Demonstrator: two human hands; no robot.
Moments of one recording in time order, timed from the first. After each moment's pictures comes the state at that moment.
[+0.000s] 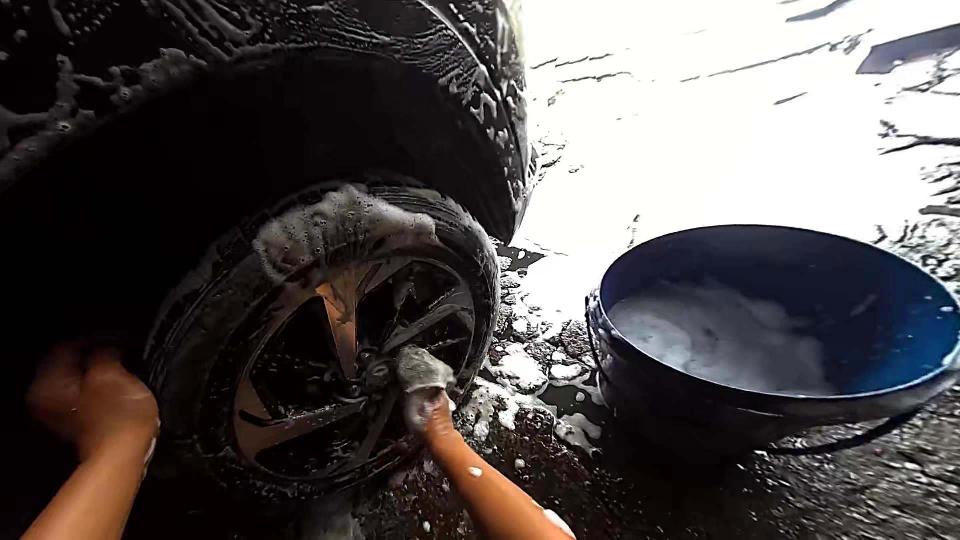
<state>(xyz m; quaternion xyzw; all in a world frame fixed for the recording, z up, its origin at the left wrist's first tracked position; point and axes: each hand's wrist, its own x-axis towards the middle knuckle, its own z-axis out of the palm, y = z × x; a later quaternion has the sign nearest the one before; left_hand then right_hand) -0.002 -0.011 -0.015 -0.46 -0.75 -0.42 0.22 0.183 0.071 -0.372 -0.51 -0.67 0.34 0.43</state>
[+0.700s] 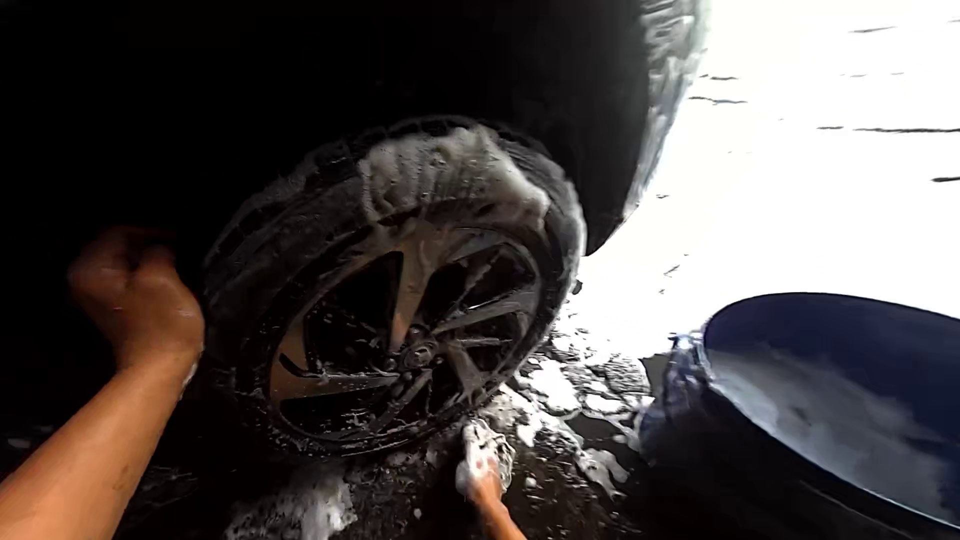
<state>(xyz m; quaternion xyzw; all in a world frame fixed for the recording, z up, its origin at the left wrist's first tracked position) -0.018 -0.010 -0.017 -0.47 -0.74 -0.43 0.21 0.220 0.008 -0.504 -0.62 -0.67 0.41 0.07</state>
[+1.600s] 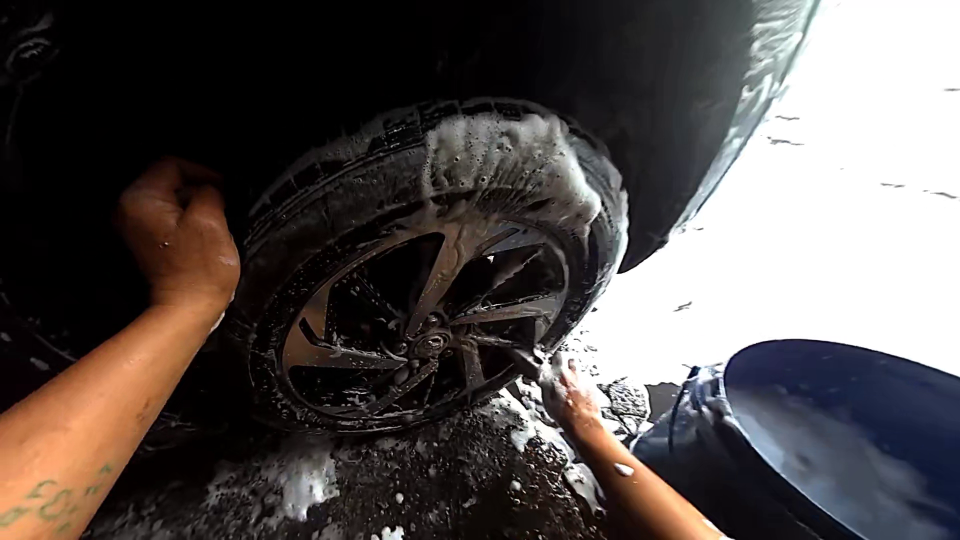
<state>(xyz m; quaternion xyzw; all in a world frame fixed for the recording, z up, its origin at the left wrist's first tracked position) -0.012 -0.007 -0.015 -0.46 -0.75 -0.42 0.23 0.347 0.196 -0.434 -0.55 -0.82 0.15 0.11</state>
